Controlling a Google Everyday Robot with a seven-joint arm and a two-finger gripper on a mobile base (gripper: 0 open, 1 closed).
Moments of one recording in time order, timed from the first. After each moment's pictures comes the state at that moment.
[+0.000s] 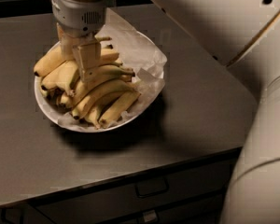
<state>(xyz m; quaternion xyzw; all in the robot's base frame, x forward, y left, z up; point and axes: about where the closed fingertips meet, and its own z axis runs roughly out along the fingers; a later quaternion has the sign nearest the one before) 0.515 0.122 0.961 -0.89 0.44 0.05 0.12</state>
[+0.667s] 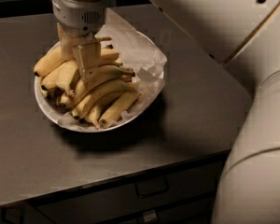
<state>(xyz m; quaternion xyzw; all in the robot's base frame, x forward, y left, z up) 0.519 0.125 0.958 -0.89 0.44 0.05 0.11</state>
